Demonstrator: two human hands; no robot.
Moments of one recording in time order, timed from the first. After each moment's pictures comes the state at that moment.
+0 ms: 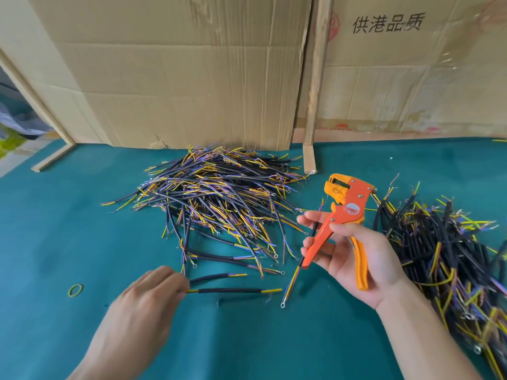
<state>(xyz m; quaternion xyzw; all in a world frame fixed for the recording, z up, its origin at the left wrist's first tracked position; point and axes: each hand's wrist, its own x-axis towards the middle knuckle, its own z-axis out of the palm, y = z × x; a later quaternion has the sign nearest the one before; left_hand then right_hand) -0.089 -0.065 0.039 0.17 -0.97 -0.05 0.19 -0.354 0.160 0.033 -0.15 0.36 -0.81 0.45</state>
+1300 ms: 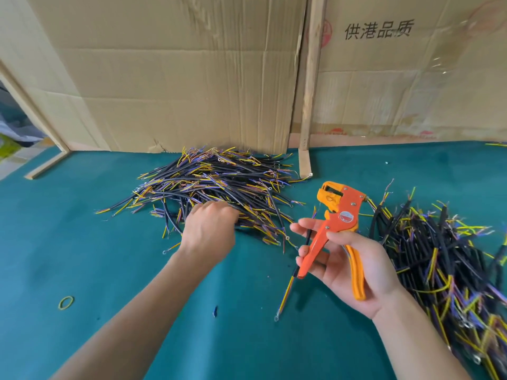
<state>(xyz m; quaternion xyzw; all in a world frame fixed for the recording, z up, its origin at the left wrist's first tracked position) -0.251 -0.078 0.058 0.20 -0.97 0.07 0.14 -0.352 0.158 0.034 -0.15 0.33 -0.80 0.48</state>
